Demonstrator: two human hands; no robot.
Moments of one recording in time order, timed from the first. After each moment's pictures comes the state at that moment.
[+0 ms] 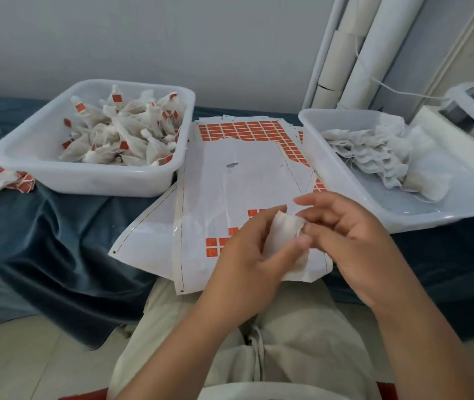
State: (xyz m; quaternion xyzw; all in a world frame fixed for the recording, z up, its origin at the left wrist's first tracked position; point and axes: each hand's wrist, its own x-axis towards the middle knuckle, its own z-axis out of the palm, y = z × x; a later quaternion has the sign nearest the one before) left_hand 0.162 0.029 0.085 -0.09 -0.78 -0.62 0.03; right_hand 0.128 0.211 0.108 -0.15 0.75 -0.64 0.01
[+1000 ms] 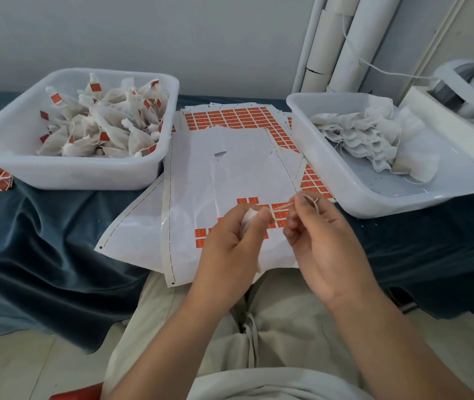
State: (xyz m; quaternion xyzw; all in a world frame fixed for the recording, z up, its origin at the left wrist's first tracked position) left_hand 0.155 0.036 0.075 -0.04 -0.74 -0.67 0.06; right_hand 0.131 0.180 0.081 0.00 0.57 -0.82 0.00
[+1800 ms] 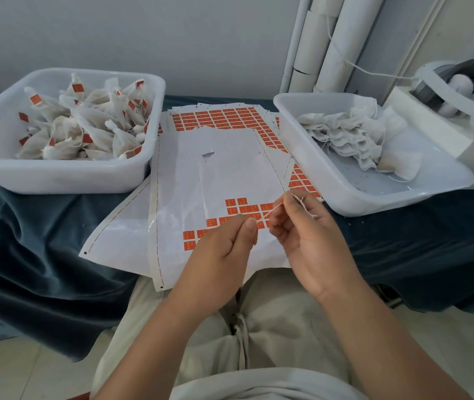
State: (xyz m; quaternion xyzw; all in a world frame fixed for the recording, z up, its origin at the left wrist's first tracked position) left_hand 0.148 0.027 0.058 -0.11 -0.82 -0.56 0.03; right_hand 0.128 0.185 0.083 0.01 0.55 -0.83 0.00
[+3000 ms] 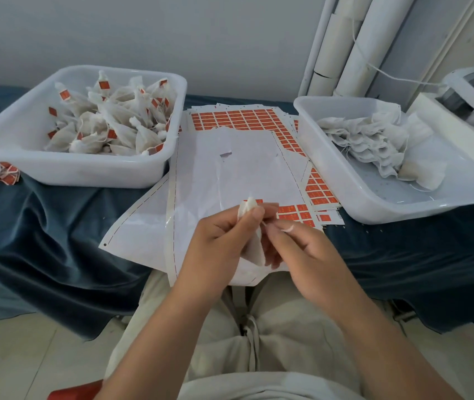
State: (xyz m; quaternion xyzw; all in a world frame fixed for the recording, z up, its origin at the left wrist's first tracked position) left_hand 0.150 0.012 0.075 -0.08 -0.62 -0.78 0.00; right_hand 0.145 0.178 0.075 -0.16 0.79 -0.58 0.04
